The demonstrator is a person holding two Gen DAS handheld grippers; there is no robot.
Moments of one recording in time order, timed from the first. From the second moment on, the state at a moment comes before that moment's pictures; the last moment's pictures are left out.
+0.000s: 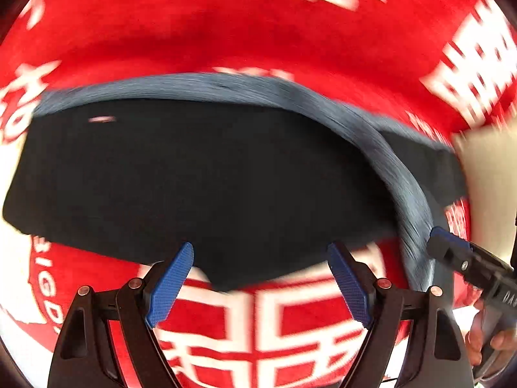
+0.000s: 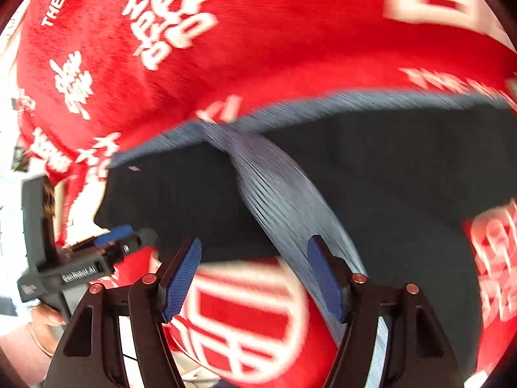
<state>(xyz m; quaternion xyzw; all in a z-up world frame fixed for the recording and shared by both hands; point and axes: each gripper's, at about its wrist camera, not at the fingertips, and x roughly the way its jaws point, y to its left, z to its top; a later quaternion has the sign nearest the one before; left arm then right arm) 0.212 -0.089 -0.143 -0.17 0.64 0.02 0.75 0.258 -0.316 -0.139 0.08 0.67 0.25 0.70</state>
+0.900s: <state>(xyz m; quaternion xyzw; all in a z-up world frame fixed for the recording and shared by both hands) 0.201 -0.279 -0.175 -0.17 0.68 -0.13 0.70 0.082 -0.543 -0.190 0.32 0.65 0.10 0.68</state>
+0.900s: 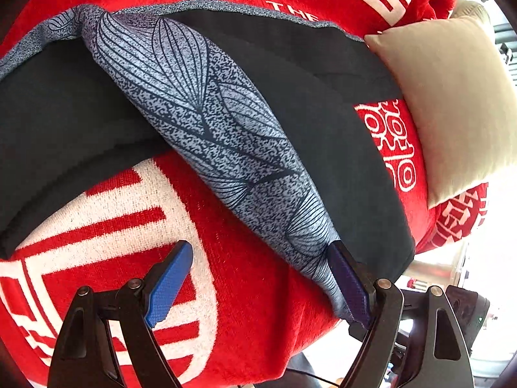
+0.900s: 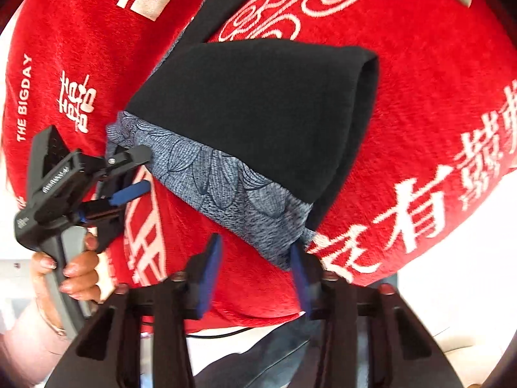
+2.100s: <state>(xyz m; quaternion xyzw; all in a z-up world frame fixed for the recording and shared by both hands) 0.339 -0.247 -0.149 -0.09 0.64 0.11 0.75 0.491 -0.579 -0.129 0.08 0.64 0.14 0.75</state>
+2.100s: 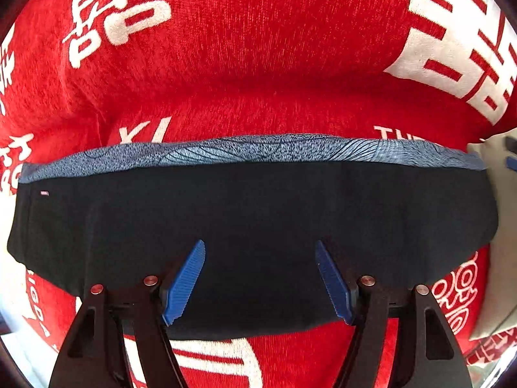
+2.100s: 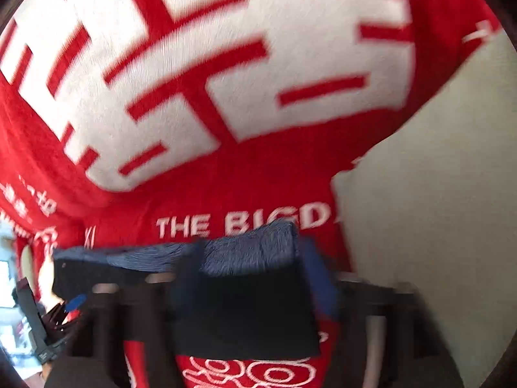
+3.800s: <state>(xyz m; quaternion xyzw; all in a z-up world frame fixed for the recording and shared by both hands) 0.356 -0.145 -0.168 -0.12 0.62 0.20 0.75 0.418 -0.510 -0.154 0.00 0.64 0.18 0.75</state>
